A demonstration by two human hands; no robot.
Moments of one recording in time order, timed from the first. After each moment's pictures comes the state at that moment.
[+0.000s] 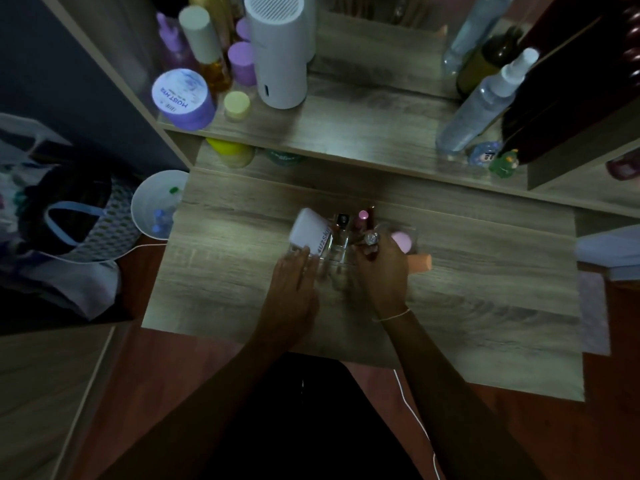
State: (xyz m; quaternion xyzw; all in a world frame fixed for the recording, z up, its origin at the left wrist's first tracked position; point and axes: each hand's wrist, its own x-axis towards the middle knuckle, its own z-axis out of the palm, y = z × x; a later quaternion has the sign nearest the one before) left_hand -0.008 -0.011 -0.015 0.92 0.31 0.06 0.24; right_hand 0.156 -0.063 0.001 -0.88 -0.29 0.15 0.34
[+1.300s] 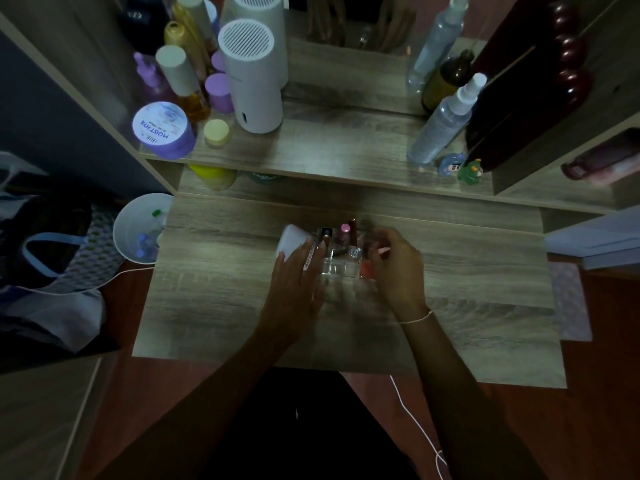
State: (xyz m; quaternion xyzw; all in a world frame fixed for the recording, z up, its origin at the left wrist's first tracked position) left_hand 0.026 0.006 0.020 0.92 0.27 0.11 0.27; right_hand 0.192 -0.076 0.043 -0.88 -0.31 0.14 0.32
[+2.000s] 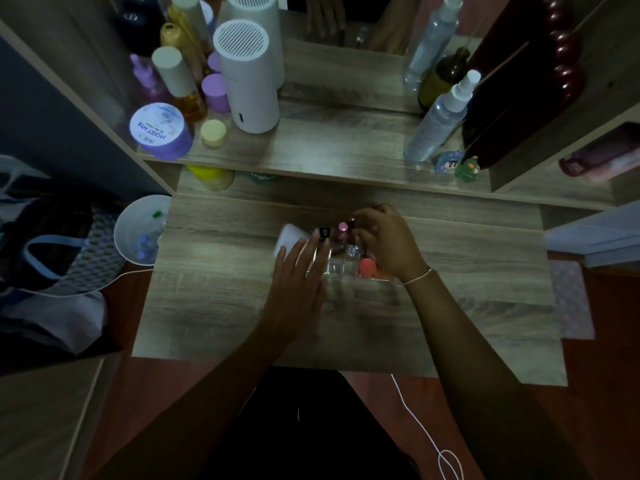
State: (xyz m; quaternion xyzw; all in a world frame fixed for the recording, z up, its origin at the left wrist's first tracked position) left_hand 0.035 0.007 0.020 0.94 0.26 0.09 0.21; right_hand 0.232 -0.047 0.028 -0.83 -0.45 0.21 0.26
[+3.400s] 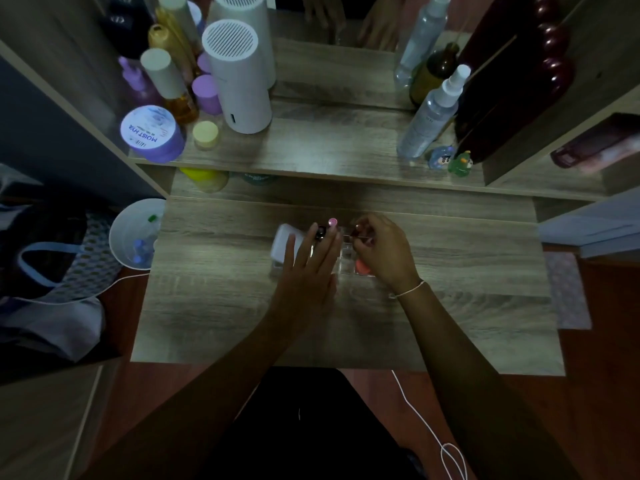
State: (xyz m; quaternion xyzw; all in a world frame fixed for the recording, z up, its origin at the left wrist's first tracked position) left_hand 0.053 0.009 0.019 0.98 0.20 0.05 0.07; right_hand 0.216 -0.060 0.025 -0.86 -0.41 0.17 0.27
